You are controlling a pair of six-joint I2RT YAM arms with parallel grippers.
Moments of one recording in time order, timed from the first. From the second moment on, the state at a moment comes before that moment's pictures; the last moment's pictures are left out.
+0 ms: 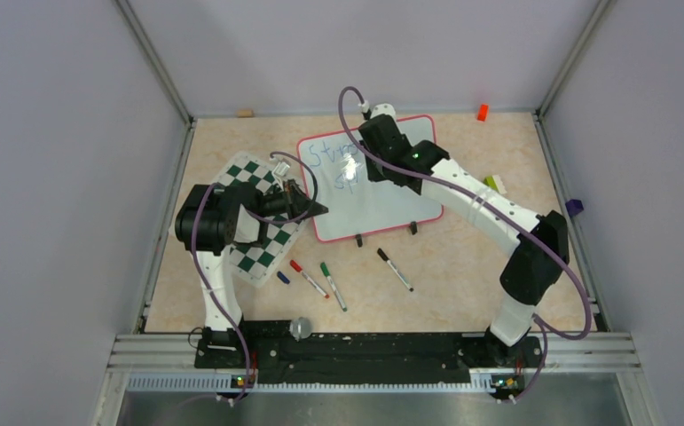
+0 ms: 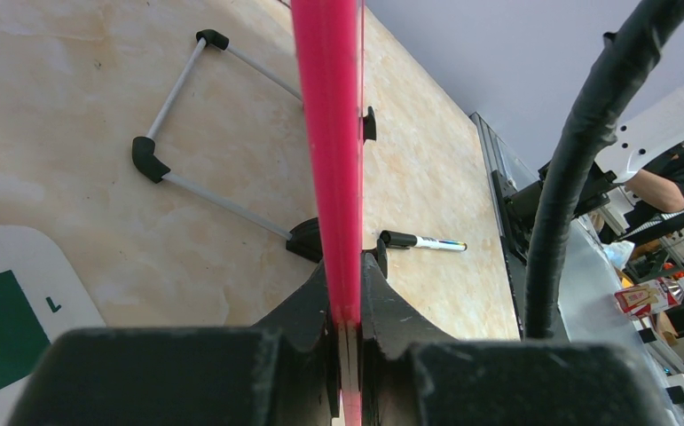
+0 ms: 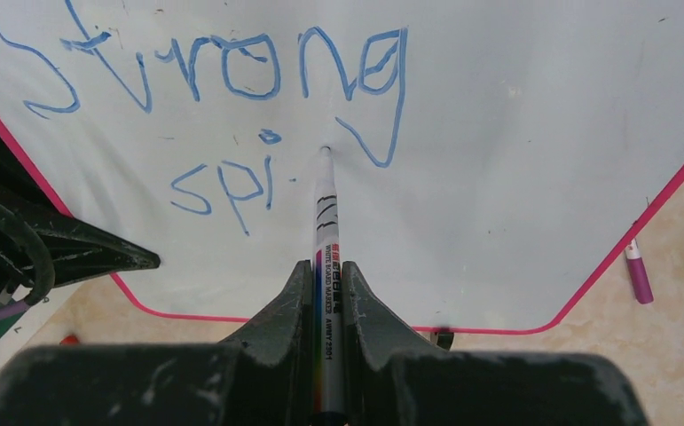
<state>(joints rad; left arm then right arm) -0.07 2.13 0.75 1.52 1.27 -0.84 0.75 1.73 1.67 -0.68 0.39 0.33</state>
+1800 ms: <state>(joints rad) -0.07 2.13 0.75 1.52 1.27 -0.84 0.76 1.75 1.70 -0.70 0.39 0.31</state>
